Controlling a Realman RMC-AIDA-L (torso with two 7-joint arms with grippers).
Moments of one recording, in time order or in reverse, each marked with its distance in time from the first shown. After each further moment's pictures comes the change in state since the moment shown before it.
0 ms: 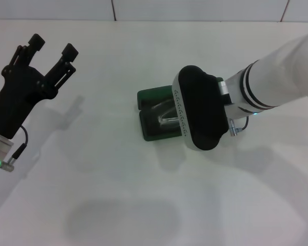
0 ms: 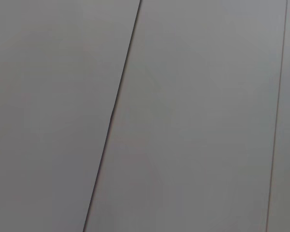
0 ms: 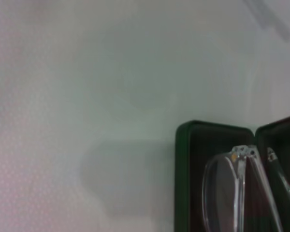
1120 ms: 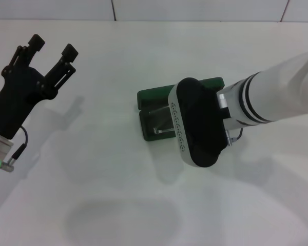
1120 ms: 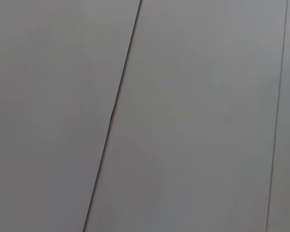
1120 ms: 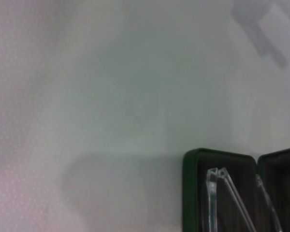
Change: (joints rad) left arm 0.001 0.000 0.000 0.000 0.000 -0.001 0.000; right arm -0.076 0.000 -0.051 -0.101 -0.018 0.033 0.017
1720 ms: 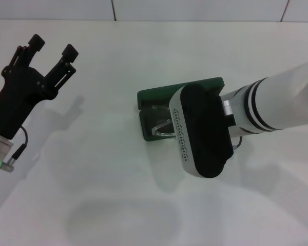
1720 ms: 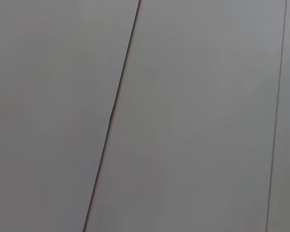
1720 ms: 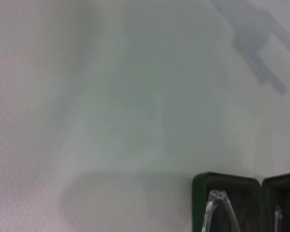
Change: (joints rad) left arm 0.000 0.000 0.000 0.000 0.001 0.001 0.005; right arm -0.067 -0.001 0.001 -0.102 0.025 -0.026 -0.024
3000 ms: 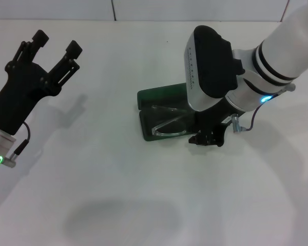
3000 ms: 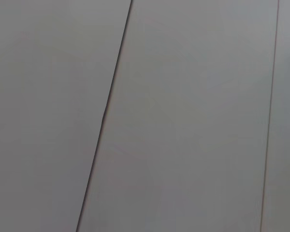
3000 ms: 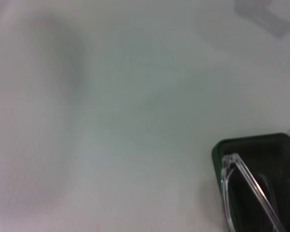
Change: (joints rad) left arm -0.014 0.002 0.000 0.009 0.011 -0.006 -0.003; right arm 0.290 0.001 0.327 0.448 0.317 -0.226 -0.065
